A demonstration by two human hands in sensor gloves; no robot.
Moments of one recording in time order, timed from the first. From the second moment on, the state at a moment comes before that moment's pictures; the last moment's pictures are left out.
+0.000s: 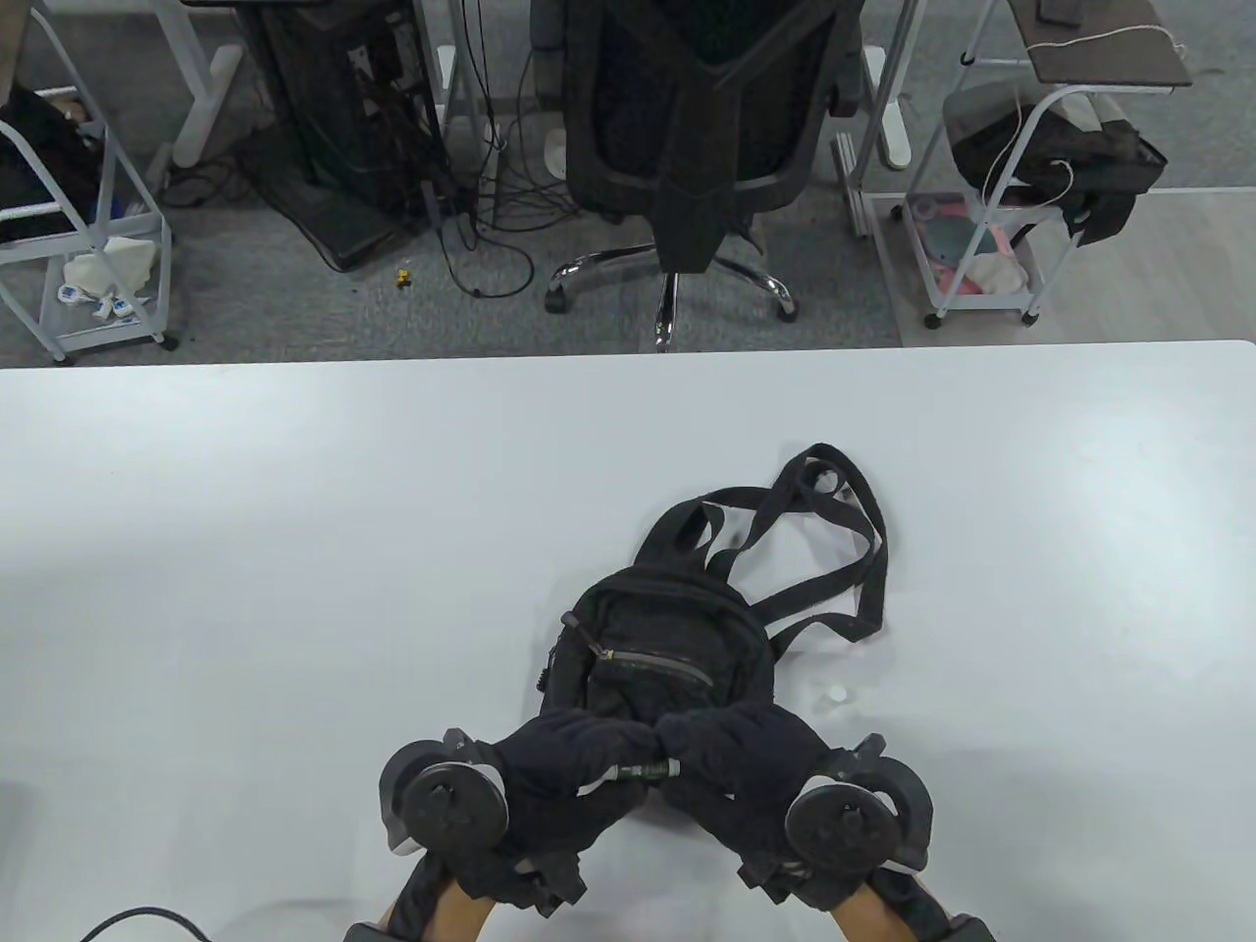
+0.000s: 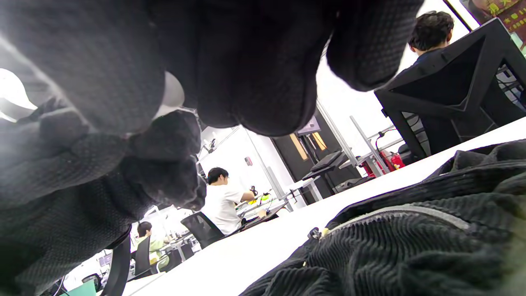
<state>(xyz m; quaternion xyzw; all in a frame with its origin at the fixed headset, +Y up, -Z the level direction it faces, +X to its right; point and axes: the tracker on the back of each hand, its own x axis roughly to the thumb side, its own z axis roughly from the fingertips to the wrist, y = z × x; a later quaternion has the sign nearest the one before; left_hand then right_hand) -0.129 -0.685 -0.166 0.10 -0.37 0.41 0.83 0.114 -0.686 -0.158 0.28 -0.15 0.89 0.32</state>
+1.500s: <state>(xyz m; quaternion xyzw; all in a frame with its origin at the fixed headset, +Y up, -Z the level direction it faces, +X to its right) -0.130 -0.685 -0.163 0.14 -0.34 0.35 0.86 0.120 -0.696 -0.170 0.27 -0.11 0.91 0.30</state>
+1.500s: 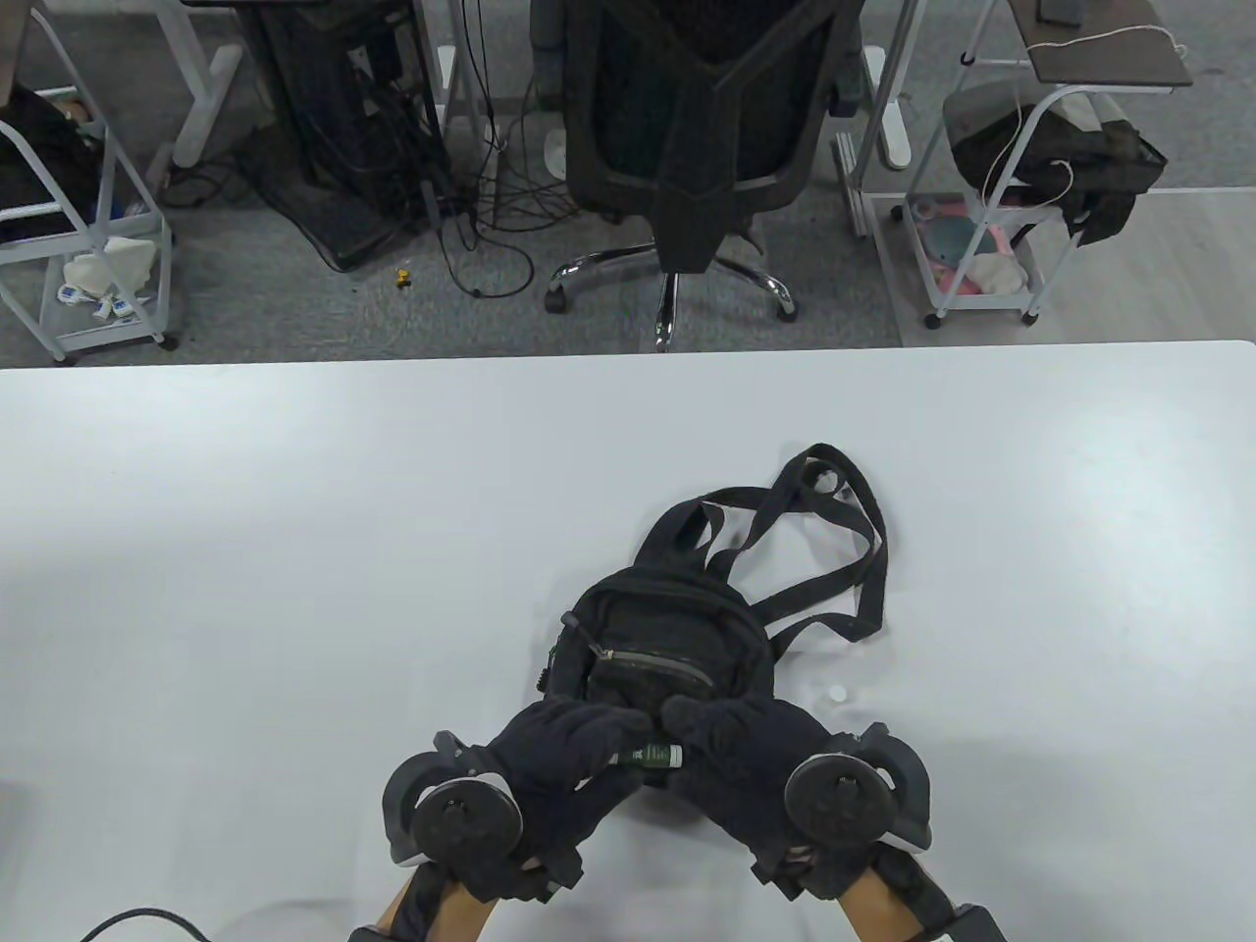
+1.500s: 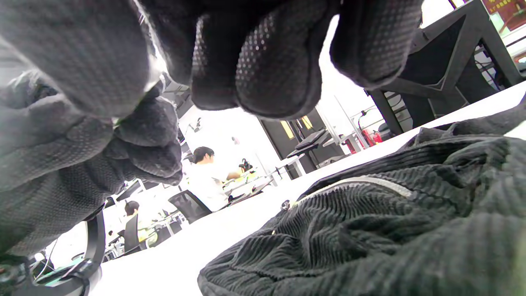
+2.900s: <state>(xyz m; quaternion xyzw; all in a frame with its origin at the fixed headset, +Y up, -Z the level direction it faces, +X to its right) -0.131 -0.685 -0.162 0.14 -0.34 0.35 0.86 0.121 -0.699 -0.169 0.28 -0.10 0.90 0.33</state>
